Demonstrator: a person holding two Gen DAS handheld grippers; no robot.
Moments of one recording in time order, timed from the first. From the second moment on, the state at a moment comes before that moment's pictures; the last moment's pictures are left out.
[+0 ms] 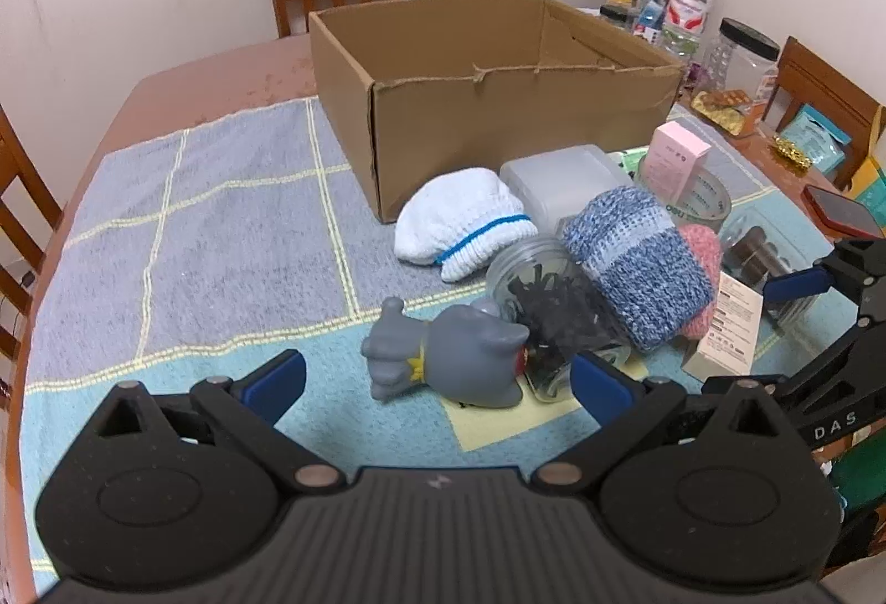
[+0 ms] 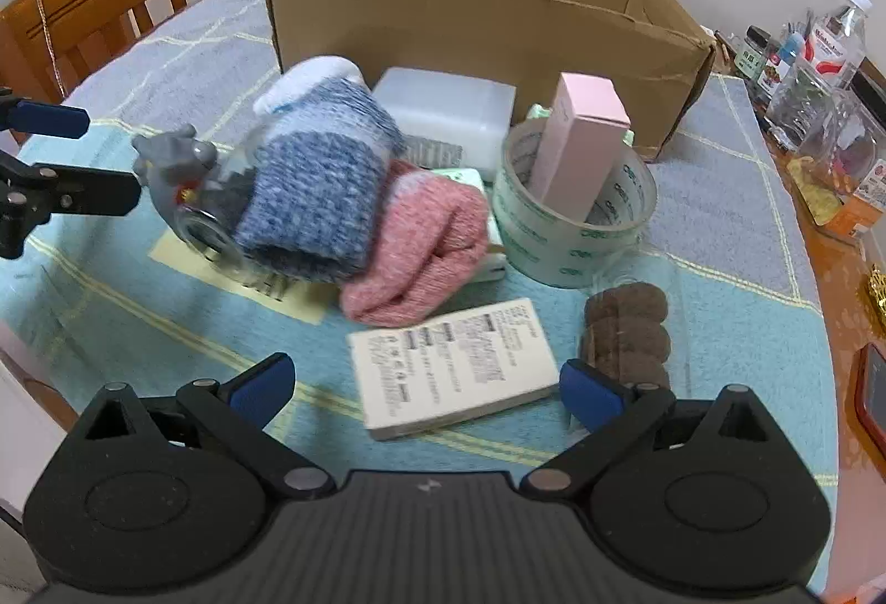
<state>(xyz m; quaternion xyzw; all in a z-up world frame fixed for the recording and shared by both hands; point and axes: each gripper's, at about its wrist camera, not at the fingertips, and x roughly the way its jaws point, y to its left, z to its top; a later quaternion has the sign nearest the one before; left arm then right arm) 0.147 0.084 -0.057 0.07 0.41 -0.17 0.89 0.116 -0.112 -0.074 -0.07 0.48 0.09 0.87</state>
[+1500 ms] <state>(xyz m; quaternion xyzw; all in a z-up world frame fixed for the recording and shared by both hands) 0.181 0.093 -0.086 0.04 0.41 -0.19 0.89 0.117 -0.099 -0.102 -0.09 0.48 0.16 0.86</state>
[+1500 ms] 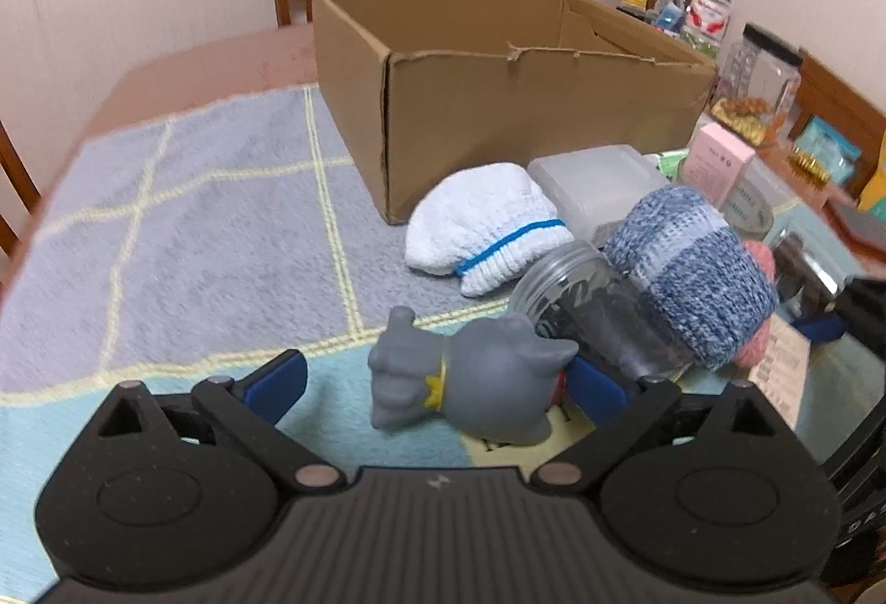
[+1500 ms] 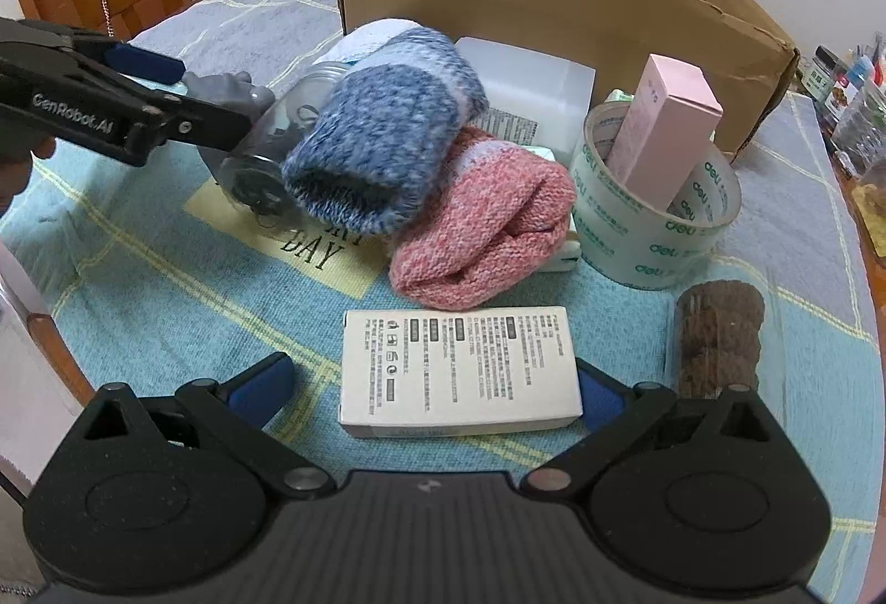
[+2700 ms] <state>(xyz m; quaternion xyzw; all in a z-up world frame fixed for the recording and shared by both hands) 0.205 0.120 -0.100 0.03 0.41 -0.19 0.89 0.119 -0.101 -0.102 -0.08 0.48 0.15 0.86</state>
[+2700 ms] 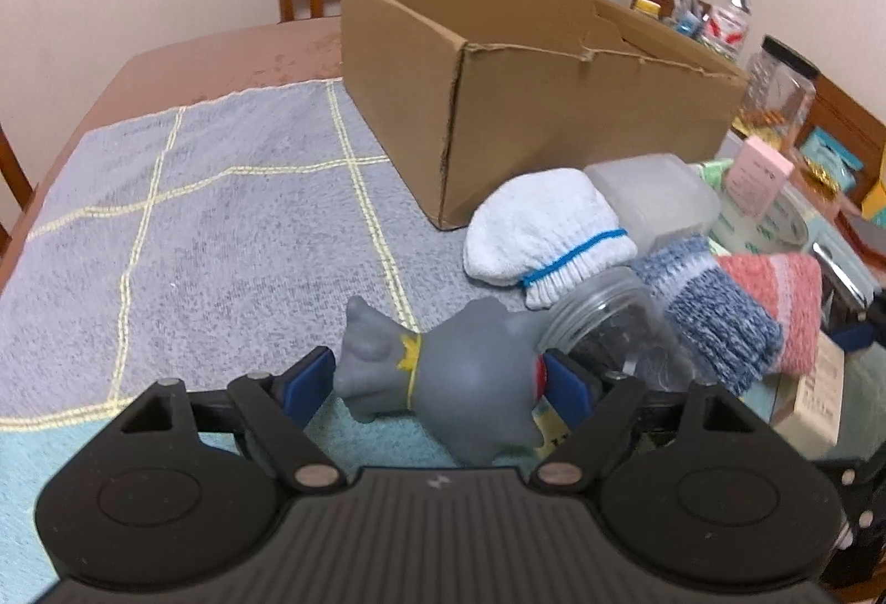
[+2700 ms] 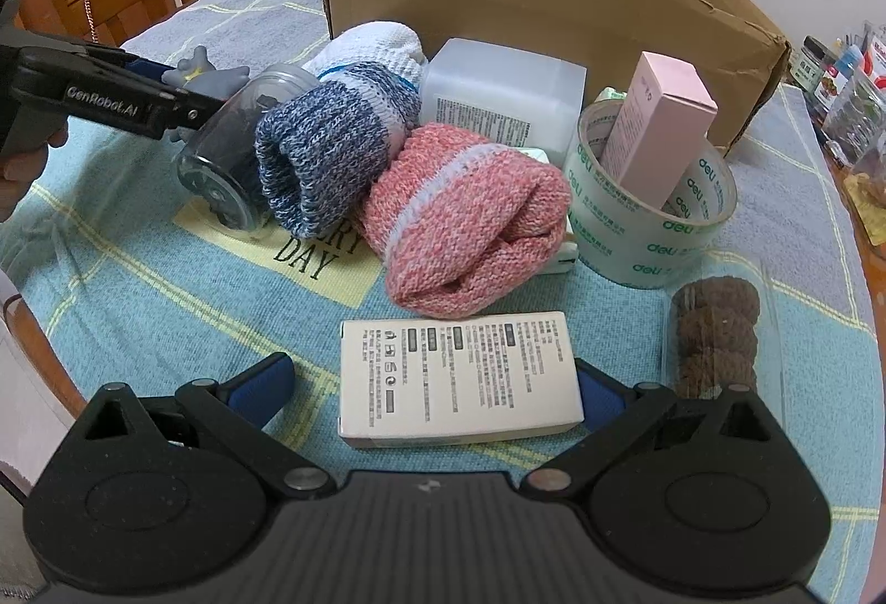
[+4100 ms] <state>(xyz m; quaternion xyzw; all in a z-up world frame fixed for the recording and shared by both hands) 0.222 0.103 -0.006 0.09 0.41 -0.20 0.89 0.137 -0.136 -0.012 -0.07 0.49 0.12 0.86</state>
